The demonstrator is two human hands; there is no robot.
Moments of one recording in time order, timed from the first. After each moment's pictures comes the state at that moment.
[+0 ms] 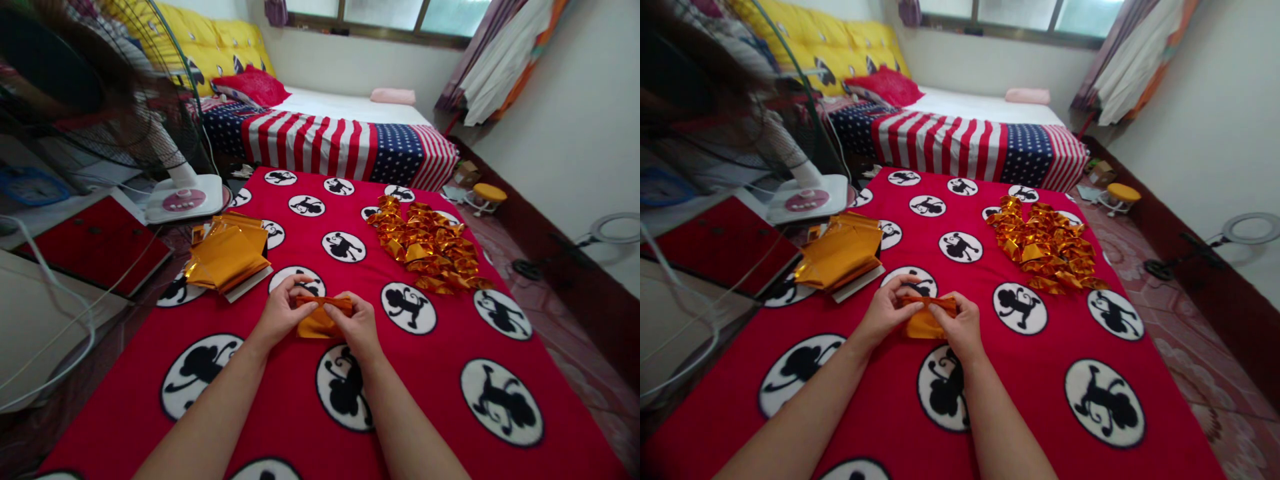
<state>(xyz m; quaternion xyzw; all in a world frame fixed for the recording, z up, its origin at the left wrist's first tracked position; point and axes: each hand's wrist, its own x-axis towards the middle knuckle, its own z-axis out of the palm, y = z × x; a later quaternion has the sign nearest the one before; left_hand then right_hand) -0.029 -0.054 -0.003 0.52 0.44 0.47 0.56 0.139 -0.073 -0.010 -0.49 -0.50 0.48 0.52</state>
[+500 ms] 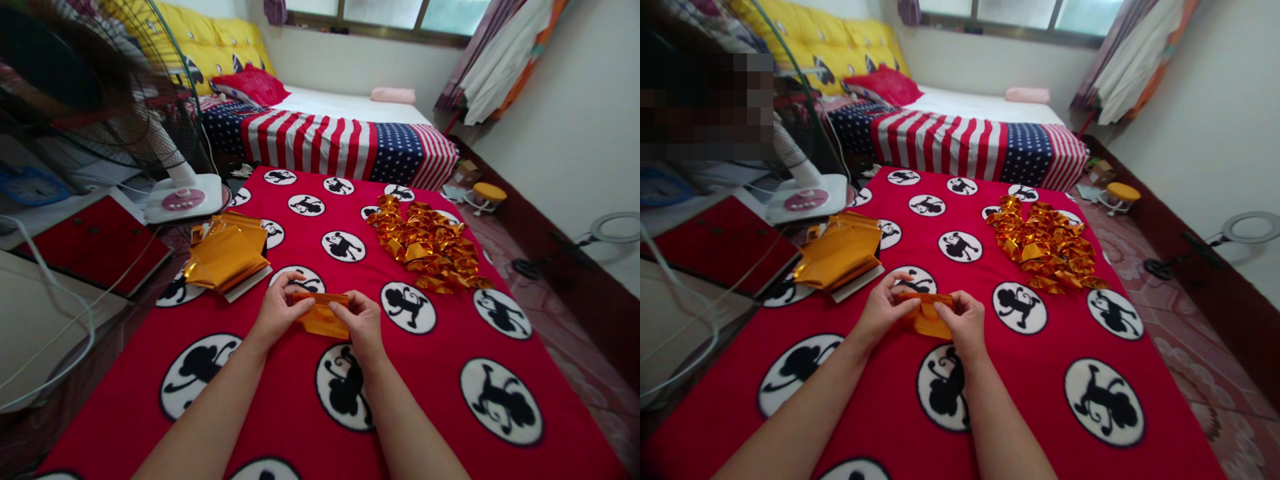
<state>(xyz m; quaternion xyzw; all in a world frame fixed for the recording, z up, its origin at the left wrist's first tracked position) -0.030 -0.053 -0.003 0.48 0.46 0.50 0.56 0.141 -0.074 -0.013 -0.48 -0.42 0.53 0.57</state>
